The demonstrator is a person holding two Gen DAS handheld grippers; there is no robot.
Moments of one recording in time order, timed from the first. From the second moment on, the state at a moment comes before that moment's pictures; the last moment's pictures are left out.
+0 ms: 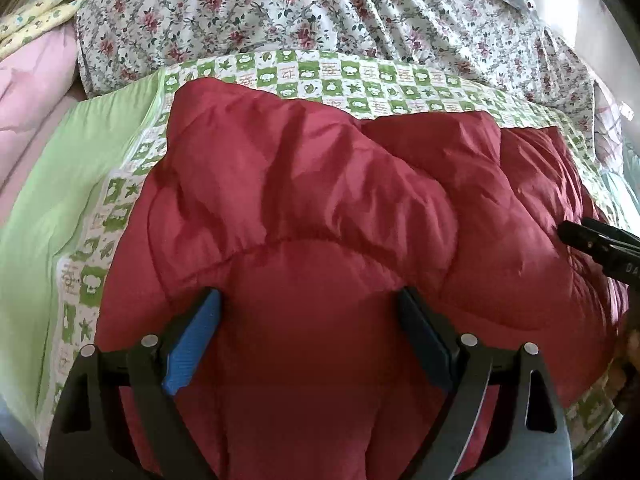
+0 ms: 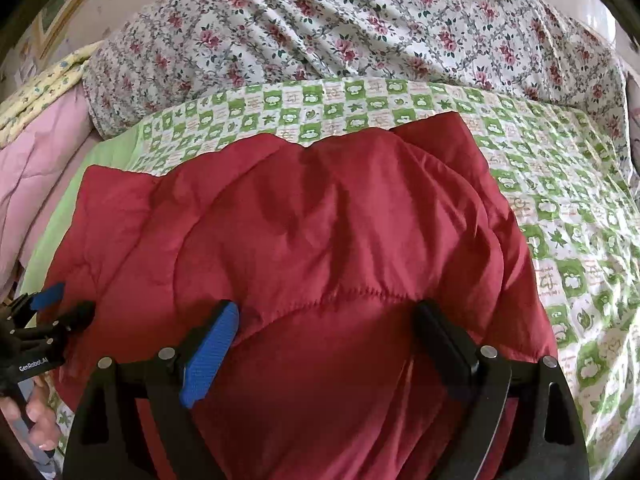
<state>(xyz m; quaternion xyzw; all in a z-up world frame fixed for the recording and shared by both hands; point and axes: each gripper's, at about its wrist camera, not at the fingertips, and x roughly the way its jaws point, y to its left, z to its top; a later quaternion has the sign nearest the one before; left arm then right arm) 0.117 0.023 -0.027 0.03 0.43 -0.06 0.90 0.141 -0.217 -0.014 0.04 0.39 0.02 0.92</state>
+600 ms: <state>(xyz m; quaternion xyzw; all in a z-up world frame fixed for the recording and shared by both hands) 0.158 0.016 -0.041 0.03 0.45 -0.05 0.89 0.181 -0.248 -0.023 0.07 0.41 0.00 0.91</state>
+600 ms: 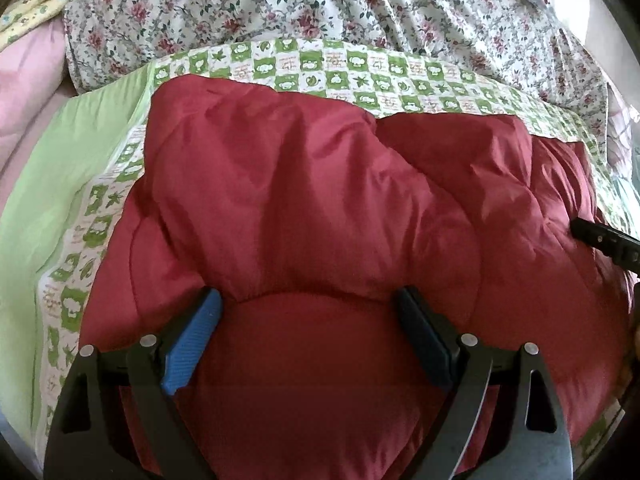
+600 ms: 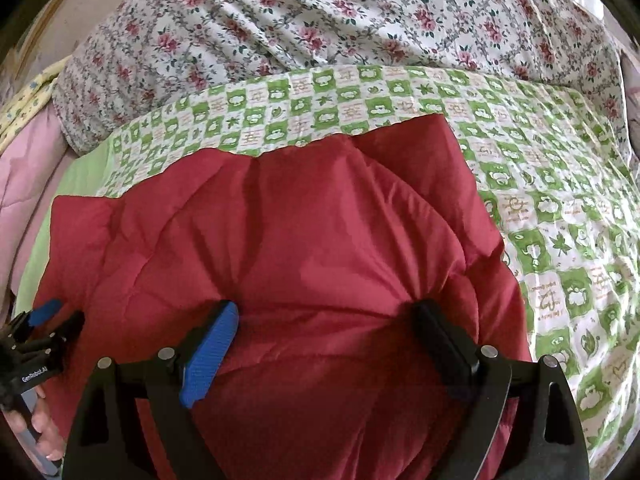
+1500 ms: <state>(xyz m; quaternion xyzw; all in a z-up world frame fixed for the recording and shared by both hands) 0.126 0.025 -0.019 -0.02 0.44 -0.08 0.89 0.218 -0.263 -0.044 0.09 0.43 0.00 0.90</state>
